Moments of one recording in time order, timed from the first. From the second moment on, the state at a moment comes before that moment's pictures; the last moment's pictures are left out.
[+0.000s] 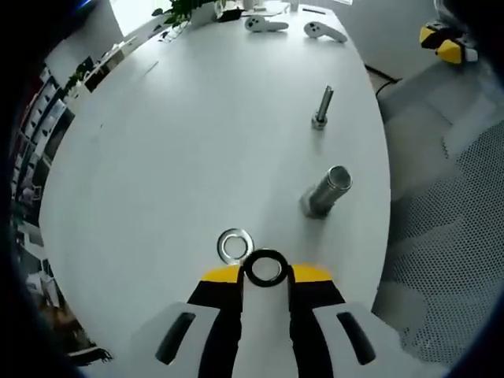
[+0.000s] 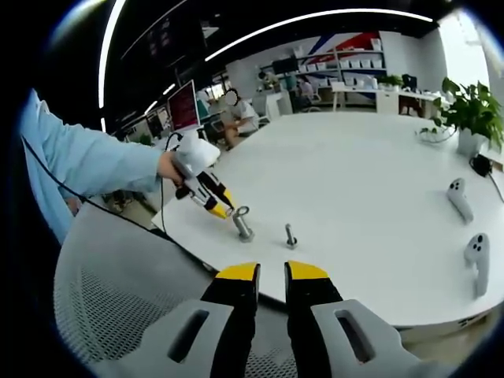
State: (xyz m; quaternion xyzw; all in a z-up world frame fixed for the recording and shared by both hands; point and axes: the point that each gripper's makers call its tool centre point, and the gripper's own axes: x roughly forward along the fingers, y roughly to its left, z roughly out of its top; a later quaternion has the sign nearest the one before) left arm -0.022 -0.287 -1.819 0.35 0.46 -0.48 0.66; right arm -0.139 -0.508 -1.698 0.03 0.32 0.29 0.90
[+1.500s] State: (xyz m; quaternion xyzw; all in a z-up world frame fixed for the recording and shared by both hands) left arm -0.049 -0.355 -1.790 0.39 0.44 -0.53 0.61; right arm -0.137 -0.509 -1.695 0.04 0.31 0.29 0.91
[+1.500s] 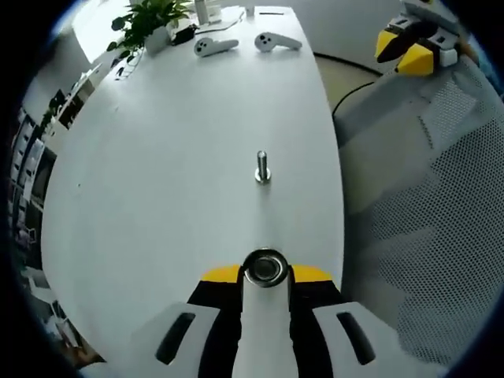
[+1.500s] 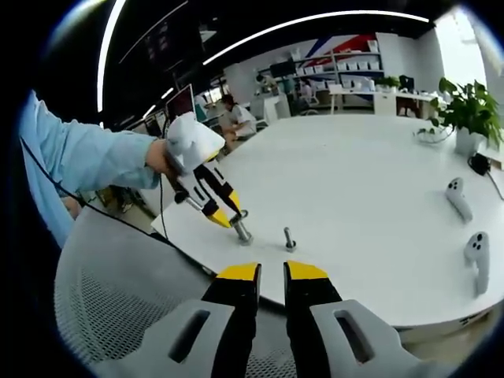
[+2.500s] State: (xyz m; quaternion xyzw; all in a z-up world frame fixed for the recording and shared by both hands) left arm -0.051 -0.359 -1.835 0.46 0.44 -0.53 0.56; right arm -0.136 -0.510 -1.696 0.04 0.31 0.28 0.91
